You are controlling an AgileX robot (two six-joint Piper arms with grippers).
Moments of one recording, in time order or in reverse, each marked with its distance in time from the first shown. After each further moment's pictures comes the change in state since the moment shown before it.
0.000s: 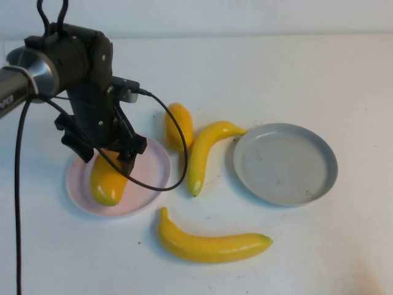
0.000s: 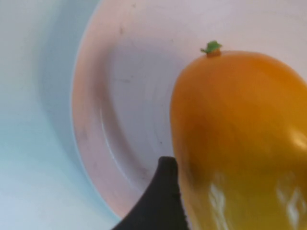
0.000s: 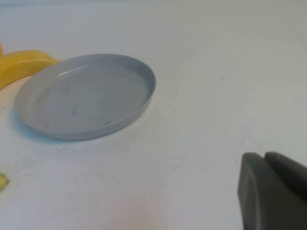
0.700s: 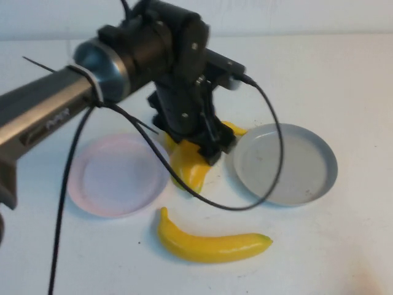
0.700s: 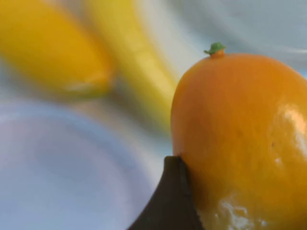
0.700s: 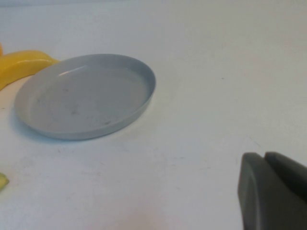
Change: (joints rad) right arm 0.000 0.000 0.000 0.000 0.000 0.000; left arm -0.319 -0.035 -0.154 -0.075 -0.010 0.090
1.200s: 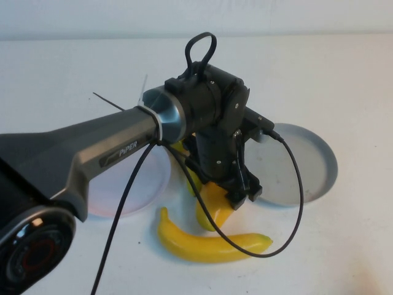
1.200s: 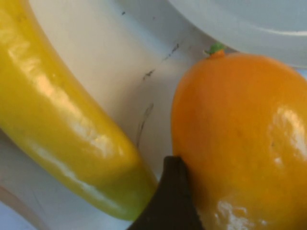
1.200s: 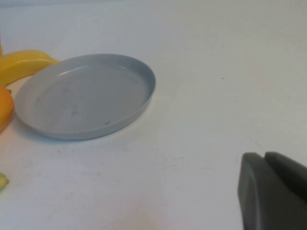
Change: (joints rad) right arm 0.000 0.000 0.000 0.000 0.000 0.000; left arm -0.086 0.149 0.046 0.000 -0.087 -0.002
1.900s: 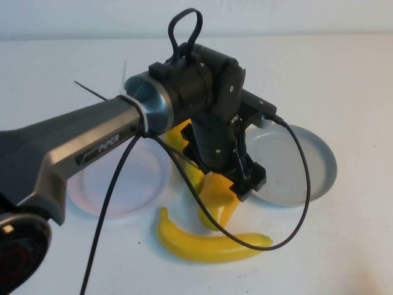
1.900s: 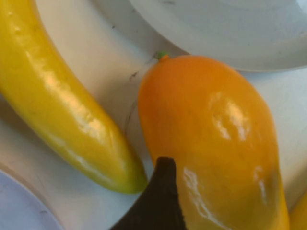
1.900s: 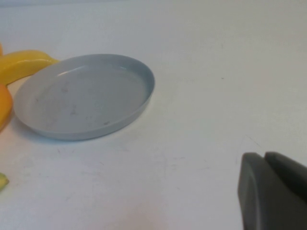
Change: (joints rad) right arm 0.000 0.000 0.000 0.000 0.000 0.000; left arm 0.000 -0.077 0.000 -0.042 0.020 0.000
